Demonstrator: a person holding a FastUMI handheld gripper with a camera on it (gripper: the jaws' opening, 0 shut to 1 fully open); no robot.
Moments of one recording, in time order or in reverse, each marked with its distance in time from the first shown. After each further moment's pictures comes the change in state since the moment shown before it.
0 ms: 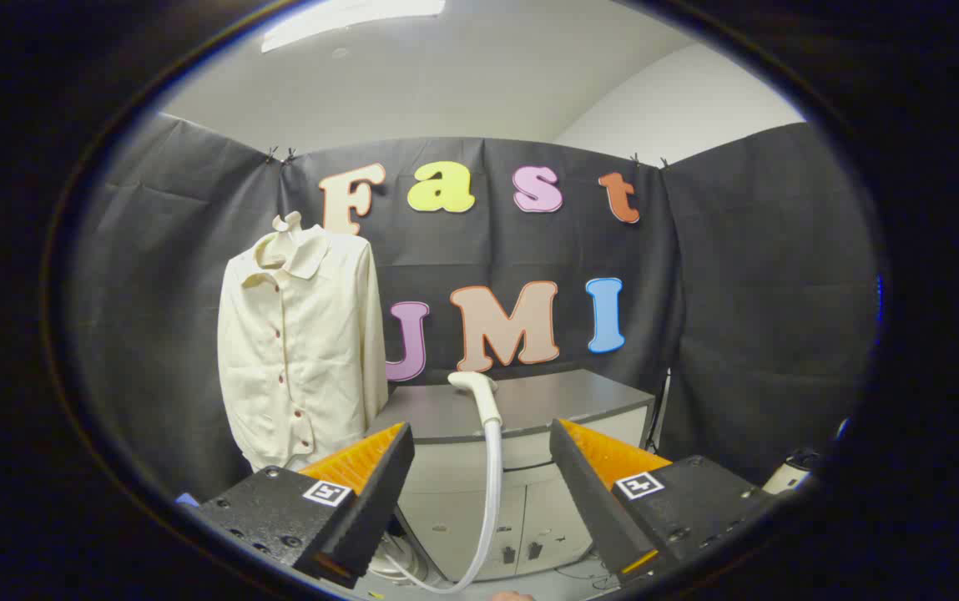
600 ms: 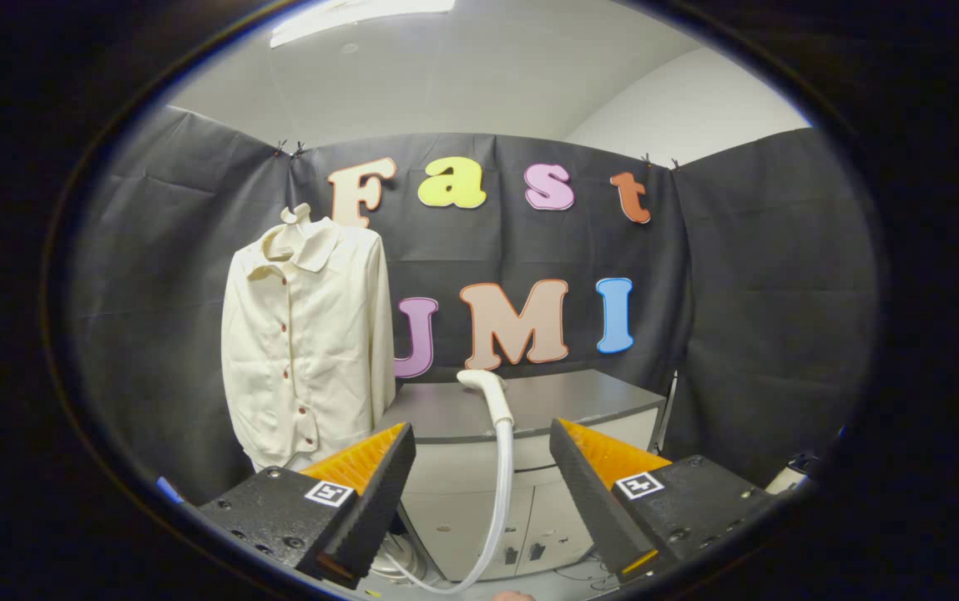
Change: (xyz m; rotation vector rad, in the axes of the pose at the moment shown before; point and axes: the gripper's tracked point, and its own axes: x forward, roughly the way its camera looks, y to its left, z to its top) arm 0.007 0.020 0.000 -0.021 0.000 0.010
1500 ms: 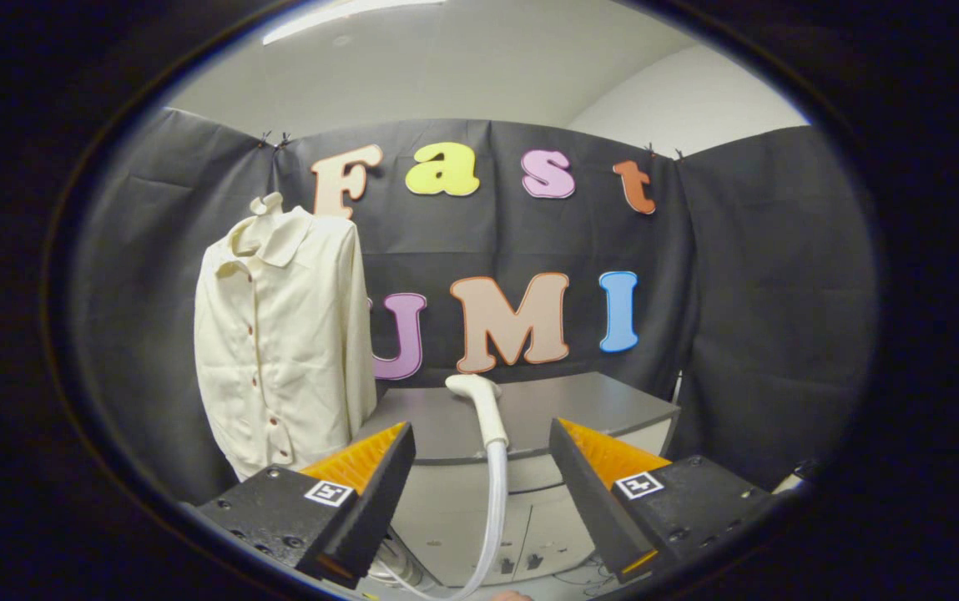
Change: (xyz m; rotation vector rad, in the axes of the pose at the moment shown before) arm 0.094 -0.022 0.021 -0.001 0.033 -0.007
